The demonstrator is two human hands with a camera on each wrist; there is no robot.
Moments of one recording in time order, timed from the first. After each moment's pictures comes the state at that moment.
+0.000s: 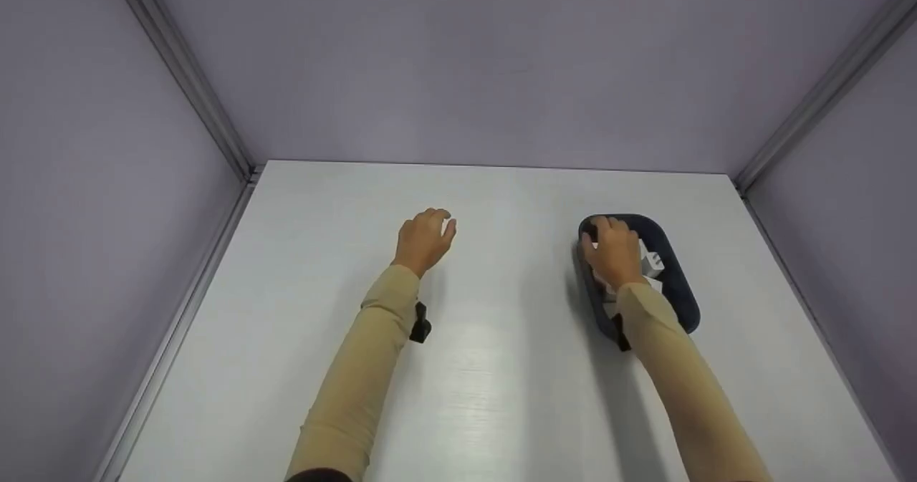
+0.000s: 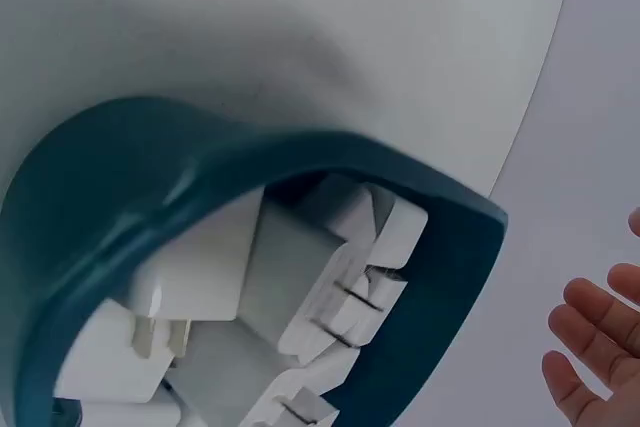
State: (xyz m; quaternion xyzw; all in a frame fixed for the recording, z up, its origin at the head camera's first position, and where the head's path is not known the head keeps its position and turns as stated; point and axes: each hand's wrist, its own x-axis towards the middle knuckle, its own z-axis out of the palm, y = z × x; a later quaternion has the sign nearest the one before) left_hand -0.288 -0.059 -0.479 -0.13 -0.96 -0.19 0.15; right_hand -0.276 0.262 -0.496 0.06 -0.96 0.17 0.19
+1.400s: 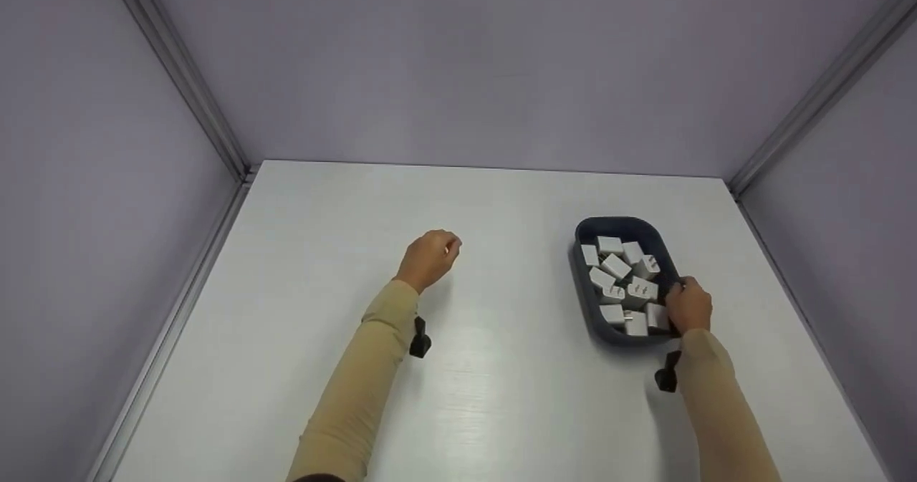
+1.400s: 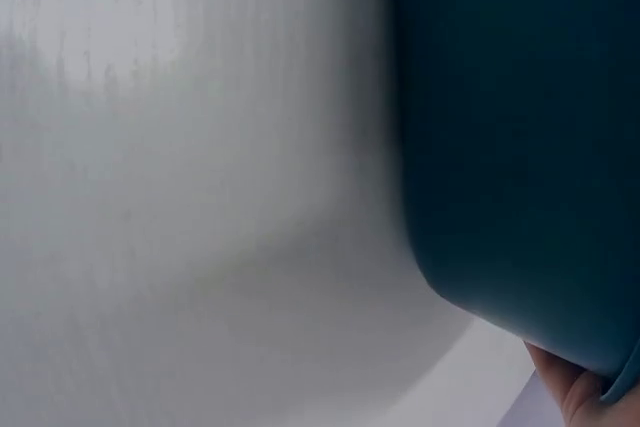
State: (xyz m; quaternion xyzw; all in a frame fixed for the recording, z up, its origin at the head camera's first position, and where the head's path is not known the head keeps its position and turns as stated) left_hand -0.274 -0.049 -0.505 -0.18 -0.94 -0.28 0.08; right_hand -0.224 0.390 -0.543 -0.20 -0.93 0.29 0.04
